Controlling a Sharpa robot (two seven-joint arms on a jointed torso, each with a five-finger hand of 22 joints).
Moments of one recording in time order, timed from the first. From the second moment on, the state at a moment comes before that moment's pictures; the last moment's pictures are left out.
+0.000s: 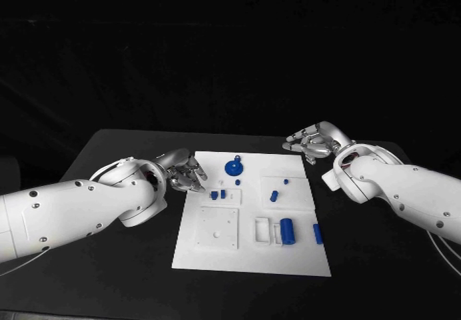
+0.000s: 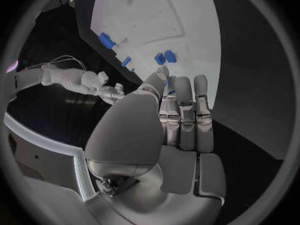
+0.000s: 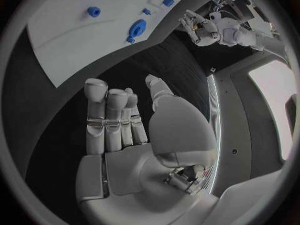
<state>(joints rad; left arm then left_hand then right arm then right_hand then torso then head) 1.41 -0.80 -0.24 1.57 -1.14 -0.36 -0.27 1.46 -0.13 0.11 -0.05 0.21 1.15 0.08 0.07 0.07 1.44 0.00 0.07 0.06 1.28 -0.07 1.03 0.33 0.02 1.19 -0.09 0.21 1.29 1.09 -0.83 0.21 1.33 -1.02 -0.43 -0.02 1.25 -0.10 0.01 0.03 0.51 1.09 0.09 0.07 0.06 1.15 0.00 1.03 0.94 1.43 -0.08 0.88 0.99 0.08 1.47 -0.09 0.56 1.31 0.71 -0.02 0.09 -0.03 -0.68</state>
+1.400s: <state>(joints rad) 1.35 -0.69 -0.24 1.46 -1.49 -0.27 -0.23 1.44 -0.12 -0.02 0.07 0.07 1.15 0.08 0.07 0.06 1.43 0.01 0.07 0.06 1.28 -0.06 1.05 0.35 0.02 1.26 -0.08 0.08 1.31 1.08 -0.83 0.21 1.34 -1.01 -0.43 -0.01 1.25 -0.10 0.02 0.03 0.51 1.09 0.09 0.07 0.06 1.15 -0.01 1.03 0.94 1.43 -0.08 0.88 0.99 0.08 1.47 -0.09 0.56 1.31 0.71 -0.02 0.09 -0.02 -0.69</state>
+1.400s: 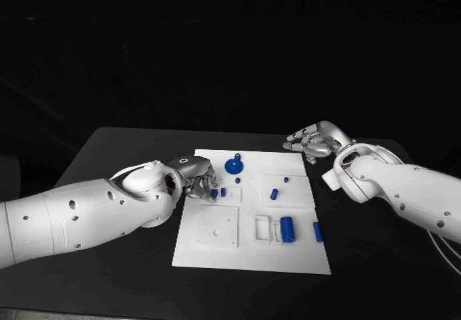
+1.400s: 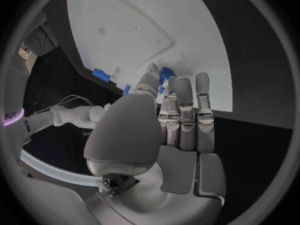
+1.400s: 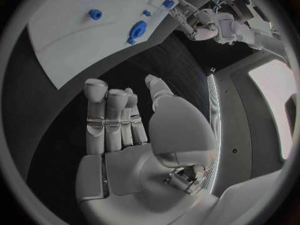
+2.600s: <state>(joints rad) 1.35 -0.68 -0.24 1.45 -1.49 -0.21 -0.24 1.41 -0.10 -0.01 0.13 0.09 1.11 0.09 0.07 0.06 1.43 0.01 0.07 0.07 1.28 -0.06 1.08 0.36 0.02 1.27 -0.08 0.08 1.31 1.08 -0.83 0.21 1.33 -1.01 -0.43 -0.01 1.25 -0.10 0.02 0.02 0.52 1.09 0.09 0.07 0.06 1.15 -0.01 1.03 0.94 1.43 -0.07 0.88 0.99 0.08 1.47 -0.09 0.57 1.31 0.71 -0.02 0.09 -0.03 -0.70</state>
